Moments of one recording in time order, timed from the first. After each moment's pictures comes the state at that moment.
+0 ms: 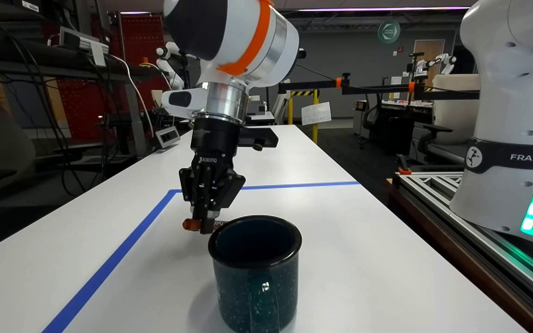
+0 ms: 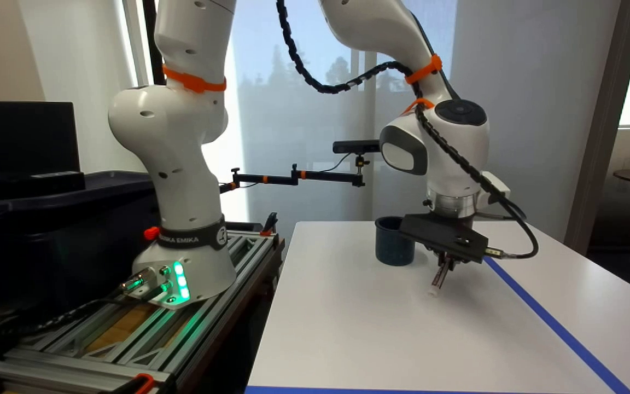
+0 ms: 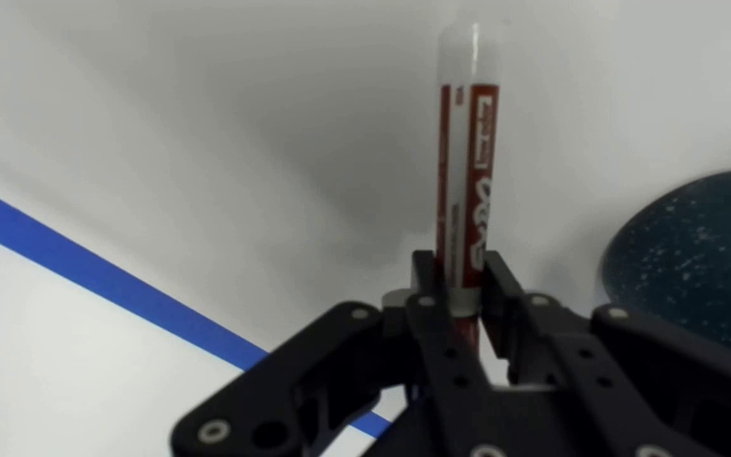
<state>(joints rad) 0.08 0.31 0.07 -2.38 0.95 2.73 -1.82</state>
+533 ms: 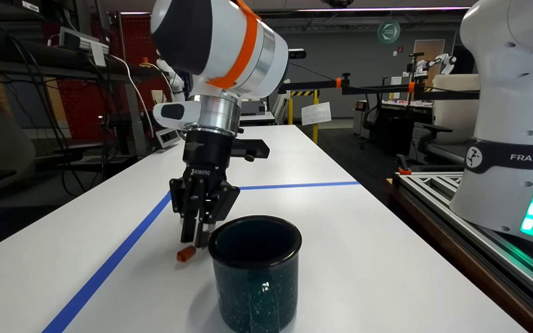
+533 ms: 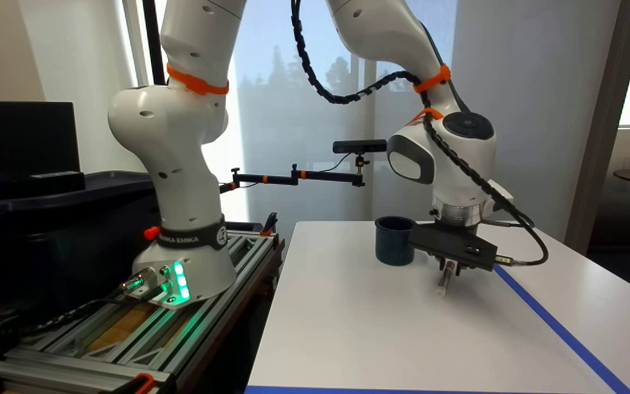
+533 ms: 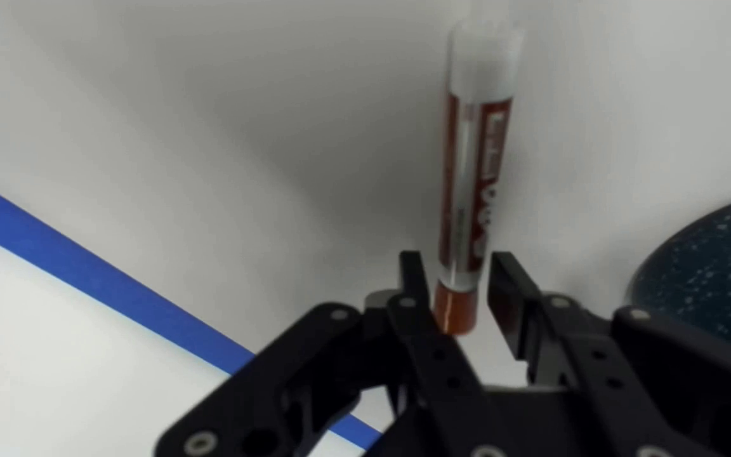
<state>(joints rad) 0.08 0.38 0.09 -2.32 0.98 2.73 -1.91</state>
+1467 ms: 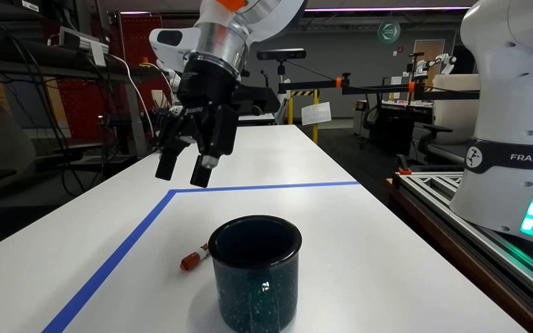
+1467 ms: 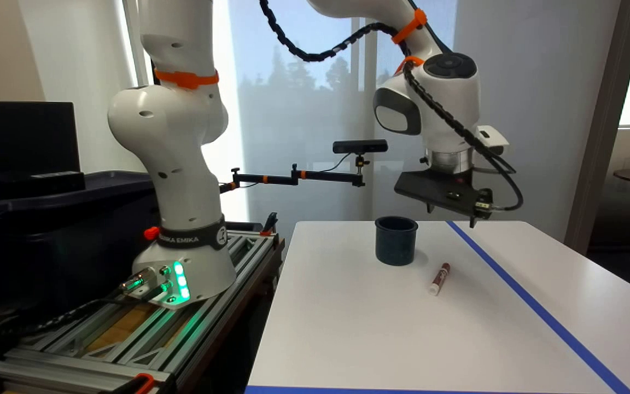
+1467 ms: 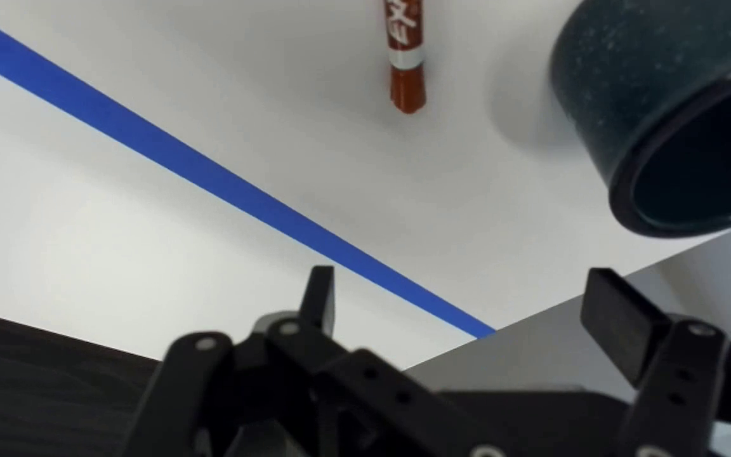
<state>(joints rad) 0.07 0.11 0.12 -2.43 1.05 2.65 -1.71</state>
